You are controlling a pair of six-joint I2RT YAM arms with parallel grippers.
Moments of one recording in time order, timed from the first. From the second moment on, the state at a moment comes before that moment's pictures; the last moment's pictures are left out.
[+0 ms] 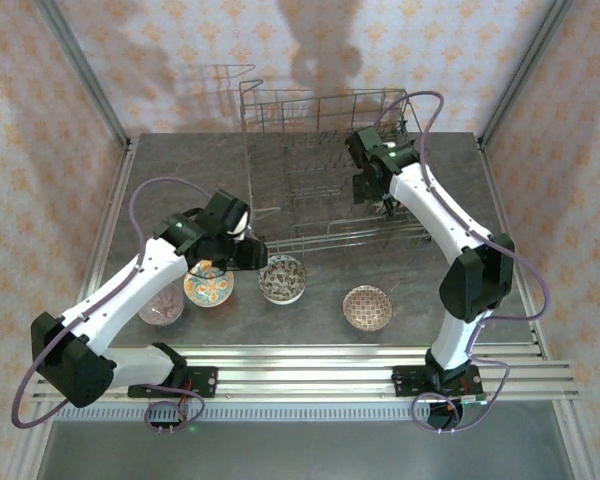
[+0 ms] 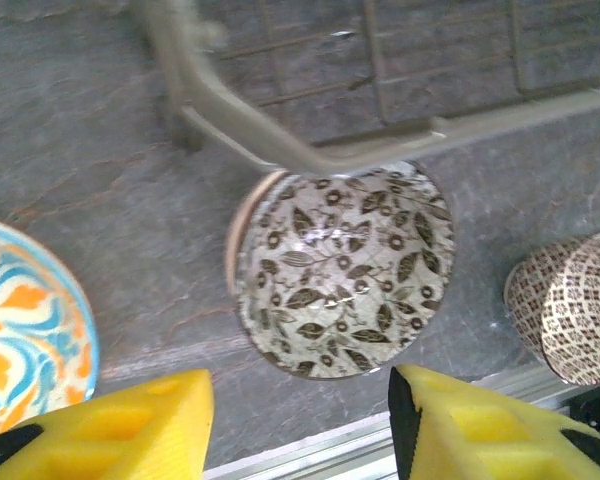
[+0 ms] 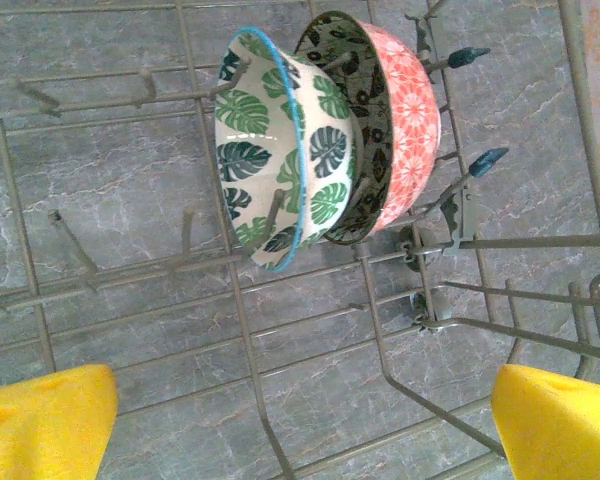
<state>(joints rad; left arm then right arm) -0.55 1.26 1.15 -1.00 0.14 -0.58 0.44 1.78 1.75 -1.18 0.46 0.38</state>
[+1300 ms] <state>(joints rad) -1.10 1.96 1.51 -0.80 -0.05 -0.81 0.34 1.57 1.58 -1.12 0.28 0.30</state>
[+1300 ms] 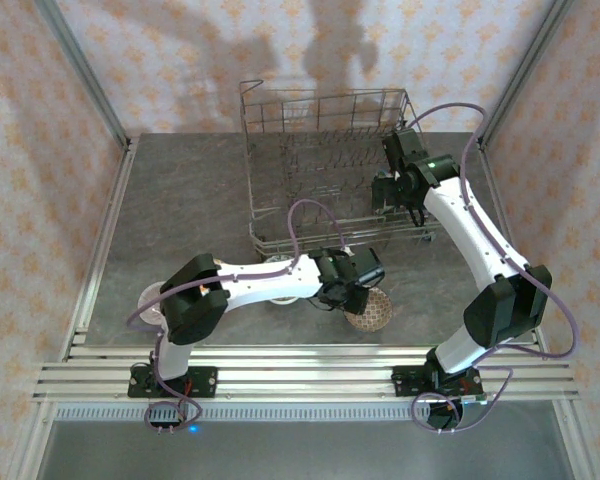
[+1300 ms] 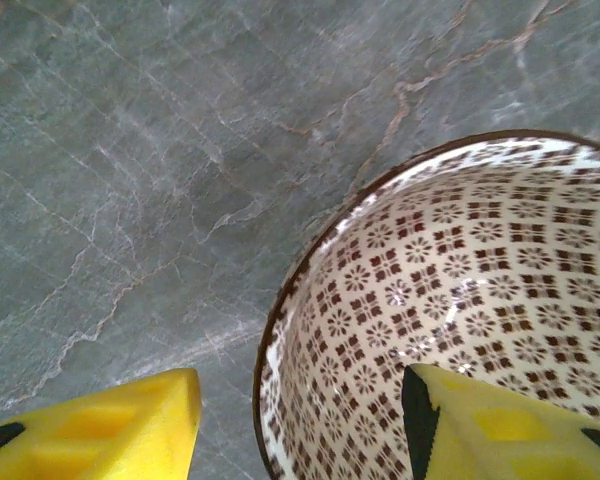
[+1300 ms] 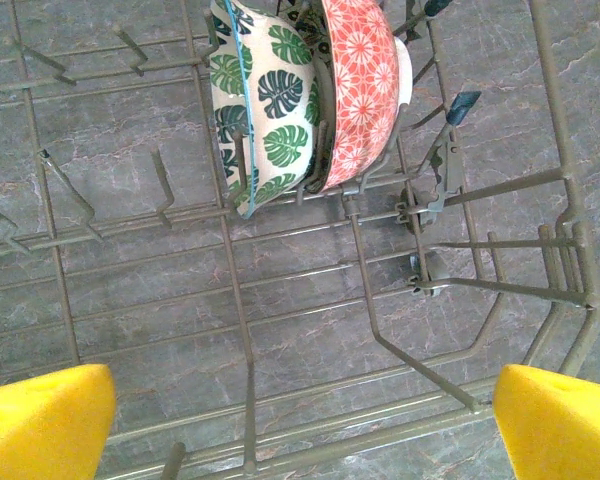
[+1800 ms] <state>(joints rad) -1.10 1.99 1.51 -0.80 -0.04 -0.84 0.34 1.57 1.57 -1.11 0.28 0.28</state>
